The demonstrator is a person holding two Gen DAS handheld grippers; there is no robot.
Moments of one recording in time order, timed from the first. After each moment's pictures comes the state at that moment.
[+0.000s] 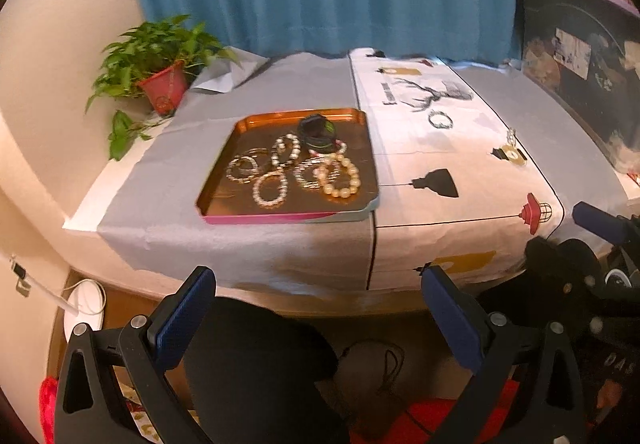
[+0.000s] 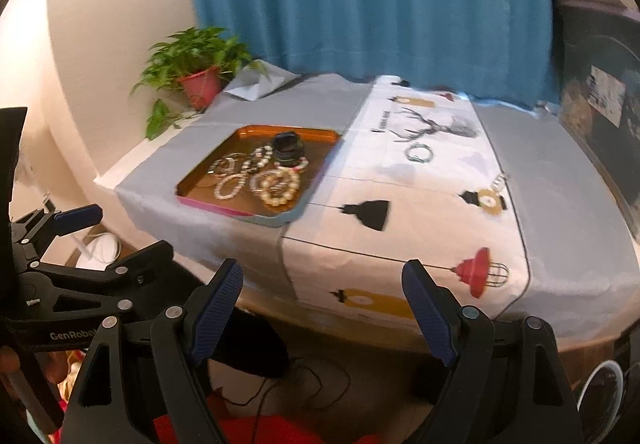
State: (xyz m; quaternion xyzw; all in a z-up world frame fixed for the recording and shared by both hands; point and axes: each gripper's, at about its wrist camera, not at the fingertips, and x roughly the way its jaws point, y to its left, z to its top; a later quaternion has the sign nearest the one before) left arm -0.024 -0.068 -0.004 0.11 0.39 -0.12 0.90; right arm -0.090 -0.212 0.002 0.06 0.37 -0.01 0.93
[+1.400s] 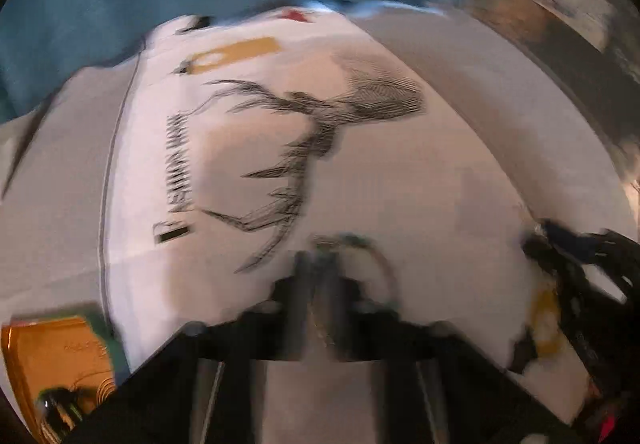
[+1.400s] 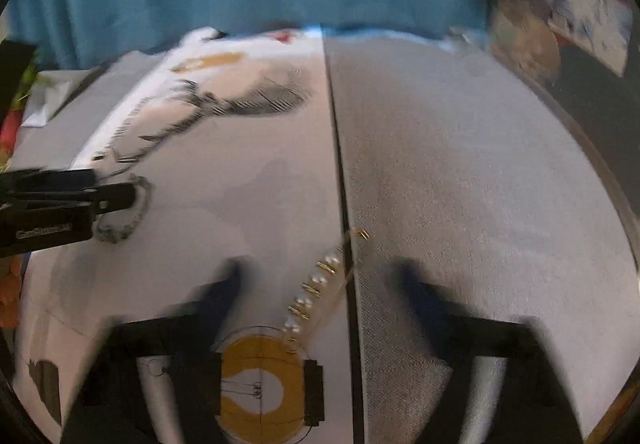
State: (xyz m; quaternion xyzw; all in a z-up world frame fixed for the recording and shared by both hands) left arm 0.277 -0.343 -0.107 0.17 0.48 -0.33 0.80; right arm 0.144 -0.476 -0.122 0.07 0.44 -0.17 0.88
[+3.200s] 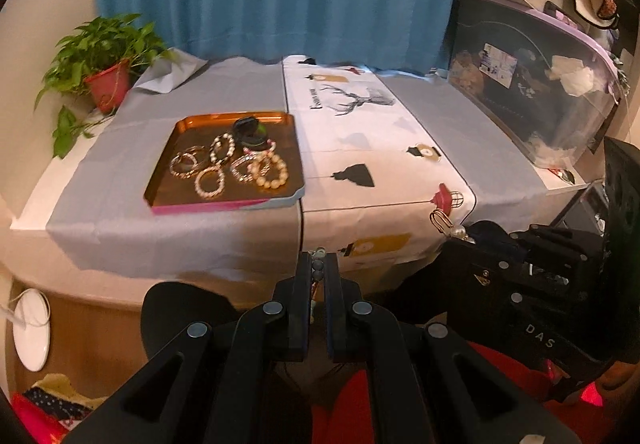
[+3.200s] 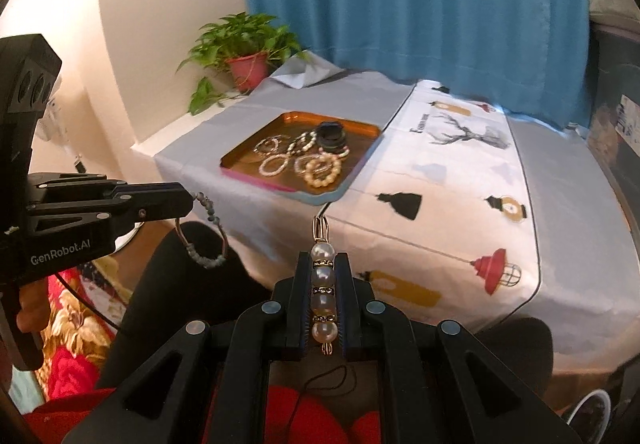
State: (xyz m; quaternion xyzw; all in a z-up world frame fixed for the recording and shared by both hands) left arm -0.072 -0.038 0.020 0.06 0.40 -0.25 0.88; right arm -0.124 -0.185 0.015 0.02 0.38 0.08 0.92
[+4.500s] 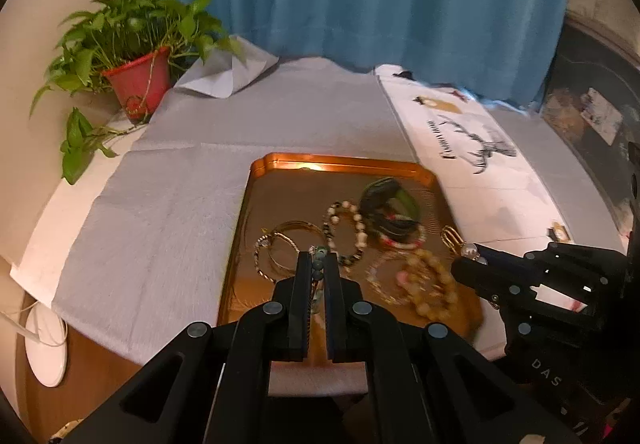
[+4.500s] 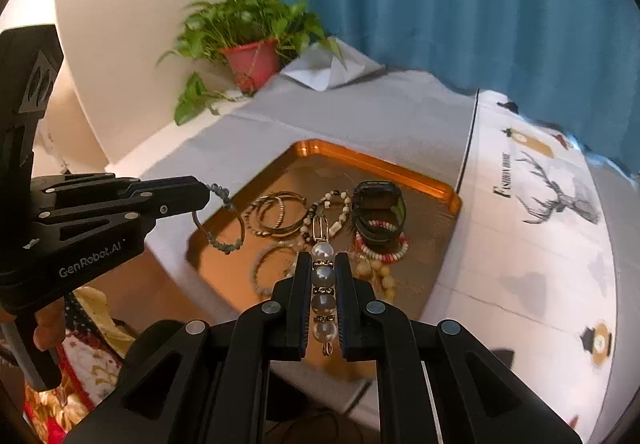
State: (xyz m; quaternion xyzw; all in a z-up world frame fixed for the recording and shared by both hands) left arm 0.178 0.011 -0.022 0.05 0.41 -0.17 0.90; right arm 0.137 -0.122 -0.029 0.01 0.41 0.12 0.91
